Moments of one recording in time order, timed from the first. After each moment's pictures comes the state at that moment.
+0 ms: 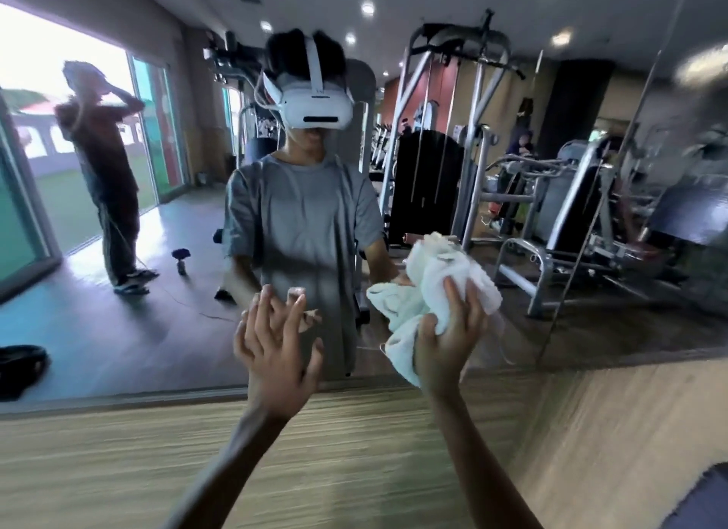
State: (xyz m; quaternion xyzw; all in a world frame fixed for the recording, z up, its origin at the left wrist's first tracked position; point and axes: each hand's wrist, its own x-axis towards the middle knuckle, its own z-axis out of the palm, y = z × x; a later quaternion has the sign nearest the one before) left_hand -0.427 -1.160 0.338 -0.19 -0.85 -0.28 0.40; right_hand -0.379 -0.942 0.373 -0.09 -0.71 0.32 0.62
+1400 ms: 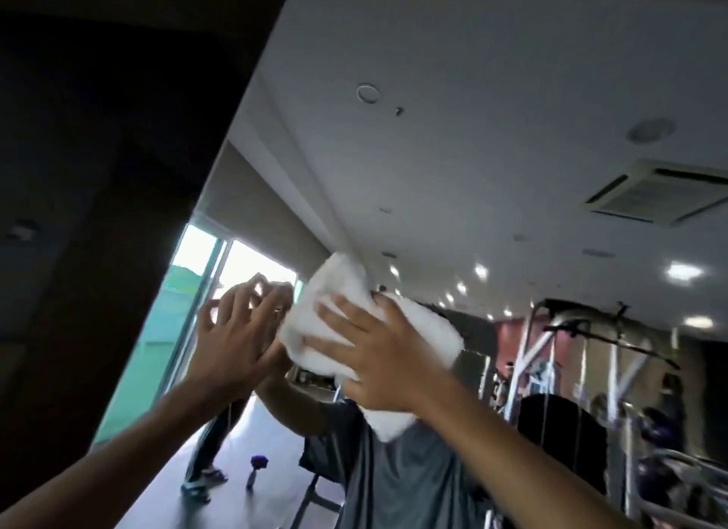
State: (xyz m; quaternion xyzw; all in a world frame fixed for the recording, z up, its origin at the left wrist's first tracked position) left_hand -0.511 -1.488 0.668 -0.03 -0.82 -0.12 0.56; right_hand -0.491 -1.251 0.740 0.39 -0.67 -0.34 0.54
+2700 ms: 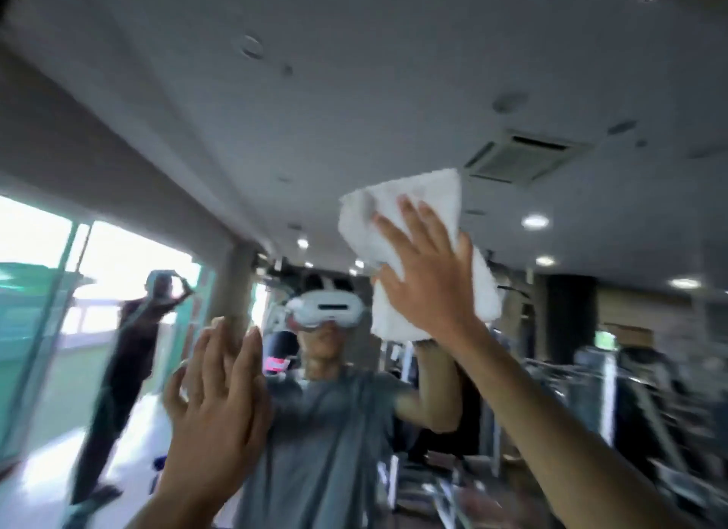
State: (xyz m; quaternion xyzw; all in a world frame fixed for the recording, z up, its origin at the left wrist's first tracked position) left_hand -0.495 -1.309 0.598 -0.12 -0.74 -0.23 0.61; right_hand -0.463 -1.078 0.780 0.10 -0.75 -0.12 0.64
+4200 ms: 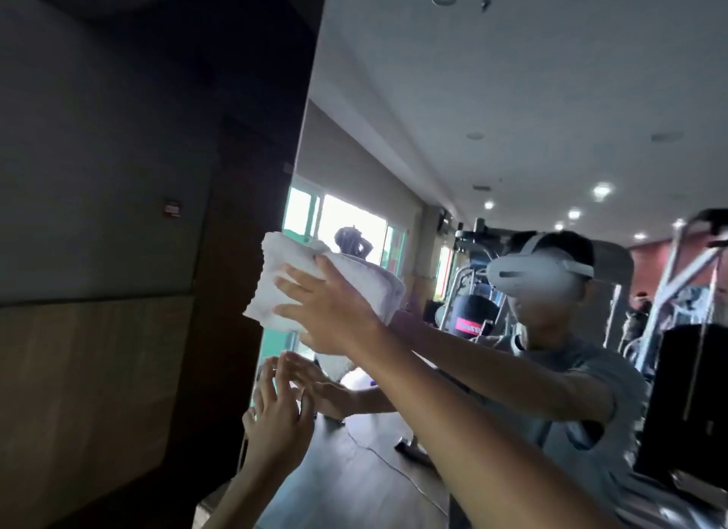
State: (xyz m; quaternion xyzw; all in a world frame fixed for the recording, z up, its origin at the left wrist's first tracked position) left_hand -0.483 -1.531 0.475 0.18 -0.85 -0.34 0.36; right_hand -0.531 -1.464 0.646 0.44 -0.67 -0.38 0.46
